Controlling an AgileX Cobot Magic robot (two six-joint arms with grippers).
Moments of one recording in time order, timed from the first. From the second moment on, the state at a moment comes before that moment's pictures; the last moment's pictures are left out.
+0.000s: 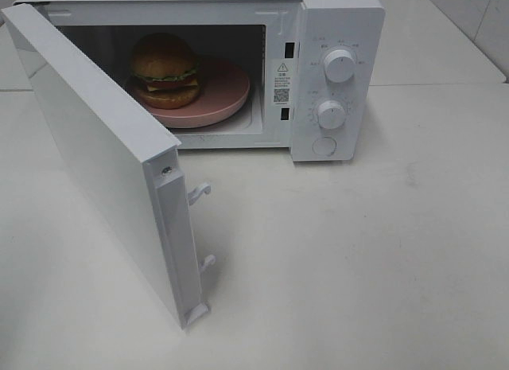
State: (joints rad) left arm 0.01 0.36 -0.52 -0.02 0.77 0.01; right arm 0.08 0.00 -0.50 -0.11 1.01 0.19
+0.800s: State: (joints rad) left arm -0.03 0.75 -0.25 -0.24 -0.12 0.21; right arm 0.08 0.00 -0.50 -0.10 1.01 0.19
